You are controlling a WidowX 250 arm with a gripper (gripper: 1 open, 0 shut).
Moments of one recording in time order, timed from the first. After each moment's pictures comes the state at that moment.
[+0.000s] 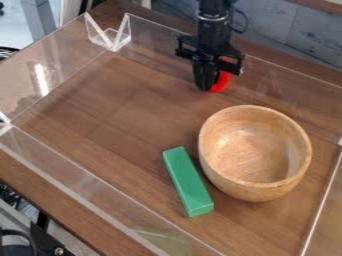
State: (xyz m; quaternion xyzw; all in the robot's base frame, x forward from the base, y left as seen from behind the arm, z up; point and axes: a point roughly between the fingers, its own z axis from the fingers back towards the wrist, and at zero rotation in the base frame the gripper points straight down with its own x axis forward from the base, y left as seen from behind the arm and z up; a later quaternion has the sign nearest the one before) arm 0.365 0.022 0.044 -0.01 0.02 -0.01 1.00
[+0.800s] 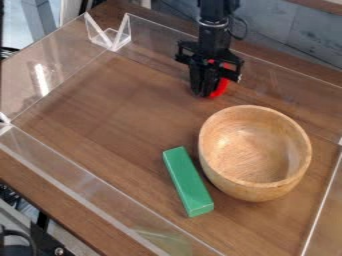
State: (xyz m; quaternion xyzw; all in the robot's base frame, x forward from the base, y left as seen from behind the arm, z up) arm 0.366 0.022 0.034 -0.01 0.03 -0.01 1.00
